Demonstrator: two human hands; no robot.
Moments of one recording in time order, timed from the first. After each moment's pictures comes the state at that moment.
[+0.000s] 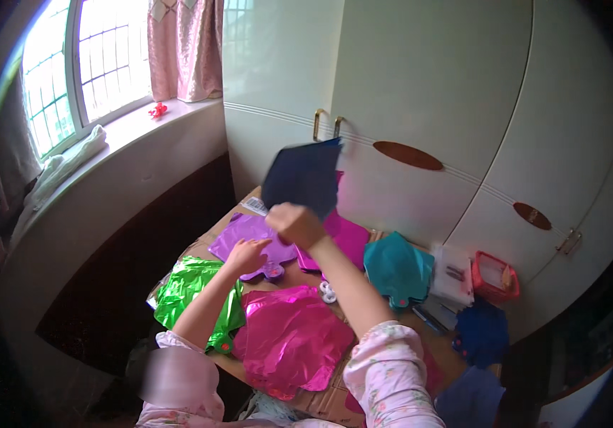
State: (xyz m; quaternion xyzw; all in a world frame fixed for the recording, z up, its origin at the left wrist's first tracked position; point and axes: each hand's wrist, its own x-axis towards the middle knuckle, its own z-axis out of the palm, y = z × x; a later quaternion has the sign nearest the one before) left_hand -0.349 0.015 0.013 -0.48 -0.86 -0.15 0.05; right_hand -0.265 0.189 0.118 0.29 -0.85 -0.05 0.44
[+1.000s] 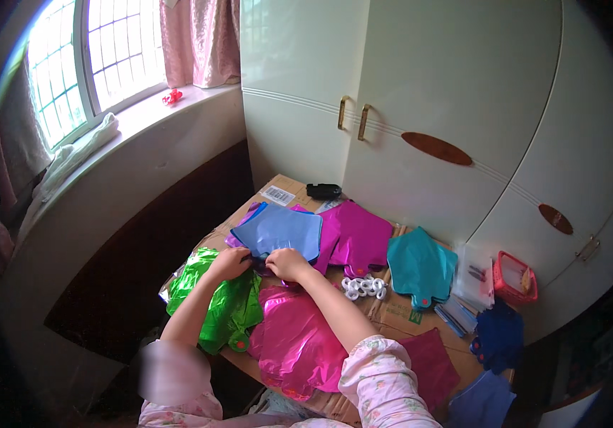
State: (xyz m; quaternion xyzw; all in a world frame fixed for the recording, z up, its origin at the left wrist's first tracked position) left_hand -0.373 -0.080 -0.005 -0.41 -0.89 -0.20 -0.01; right_hand -0.292 0.122 -0.020 0.16 -0.96 0.21 0.11
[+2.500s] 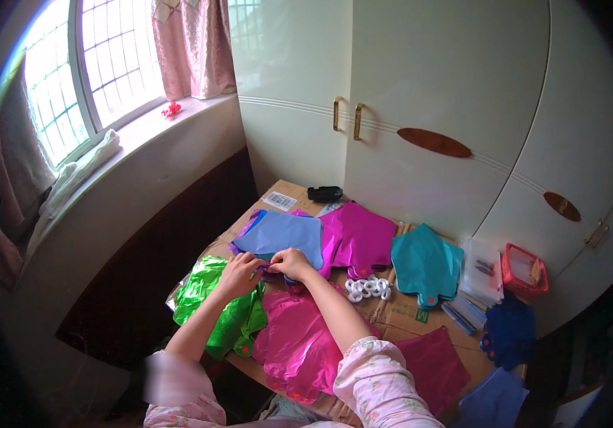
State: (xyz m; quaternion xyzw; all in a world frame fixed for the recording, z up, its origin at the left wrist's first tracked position) left_hand -0.333 -0.071 0.007 -0.50 -0.83 -0.19 0.17; right_hand -0.302 0.130 -0.034 -0.01 -0.88 0.48 0.06
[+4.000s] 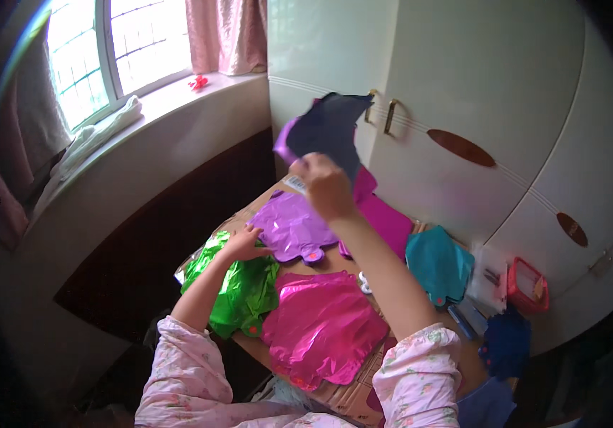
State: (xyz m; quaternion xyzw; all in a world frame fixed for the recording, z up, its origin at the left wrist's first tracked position) left_hand -0.381 -0.085 0.004 -0.32 -0.94 -0.11 -0.08; right_hand -0.289 0.137 0.155 0.13 -0.86 0.08 0.49
